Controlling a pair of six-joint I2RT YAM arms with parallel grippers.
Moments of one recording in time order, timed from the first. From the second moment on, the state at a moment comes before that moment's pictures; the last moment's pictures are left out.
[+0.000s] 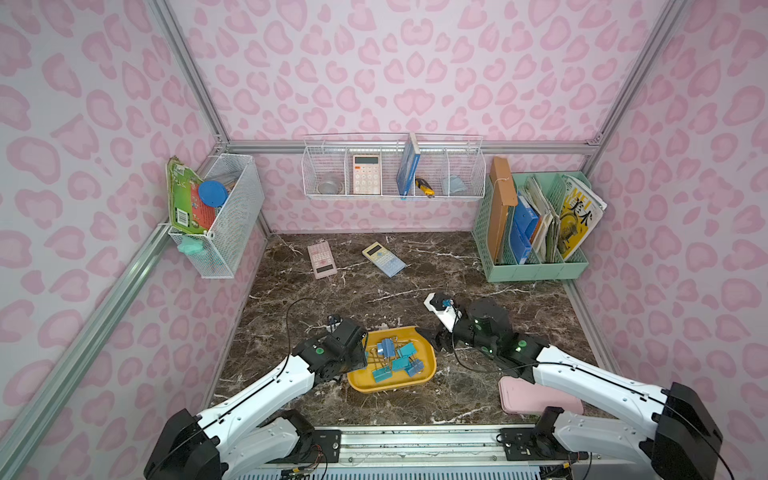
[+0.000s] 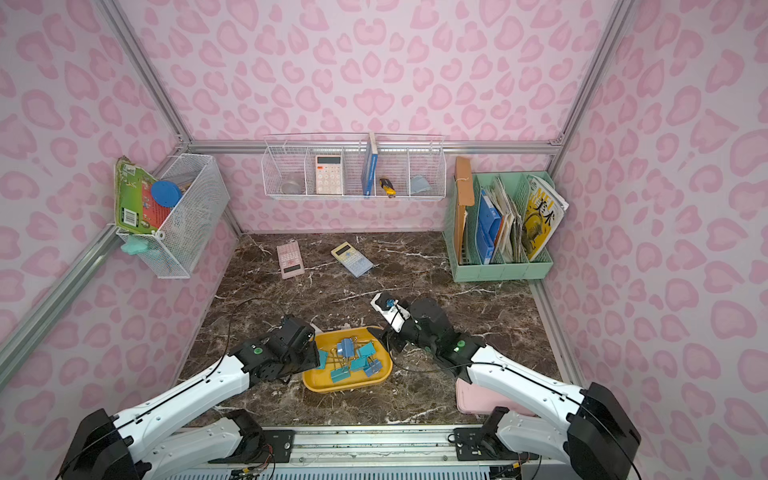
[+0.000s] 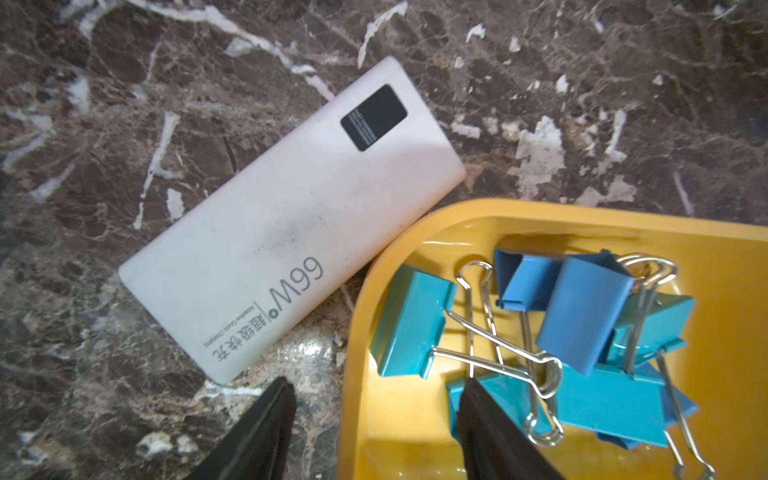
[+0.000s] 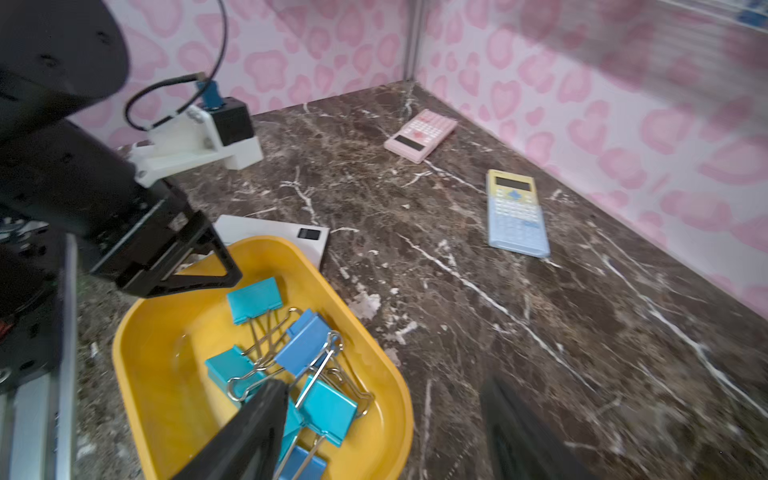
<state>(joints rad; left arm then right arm) -0.64 1.05 0.64 -0.73 -0.19 -0.85 0.84 1.11 0.66 0.08 -0.08 -0.12</state>
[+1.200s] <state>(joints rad) -0.03 1.09 0.60 -0.10 -0.51 -0.31 0.11 0.81 0.11 0.67 0.40 -0.06</state>
